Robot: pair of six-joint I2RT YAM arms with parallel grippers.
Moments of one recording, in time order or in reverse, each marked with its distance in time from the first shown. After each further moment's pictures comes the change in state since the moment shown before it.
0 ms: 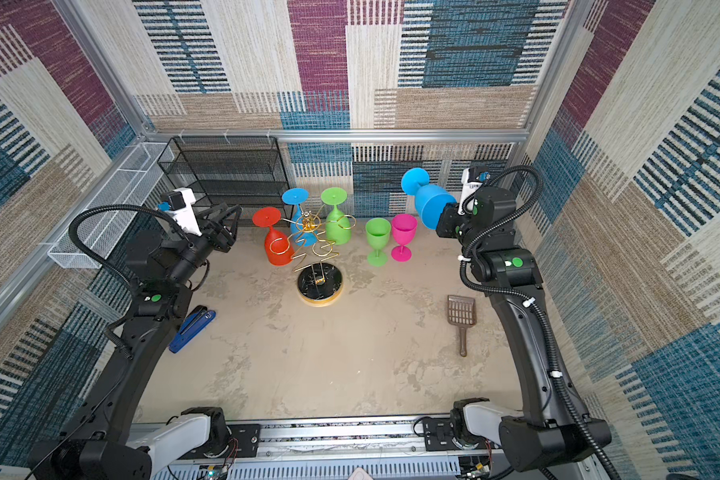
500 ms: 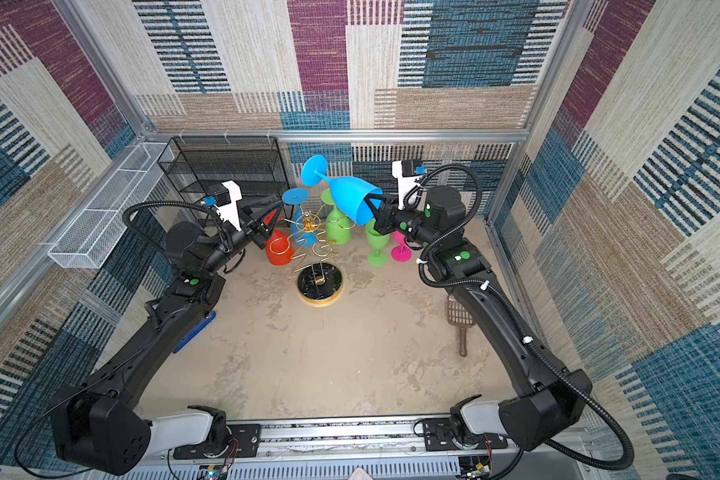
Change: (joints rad) left arm -0.225 0.165 0.041 0.302 0.122 0.090; right arm 0.264 0.099 -0.066 0.498 -0.400 0.192
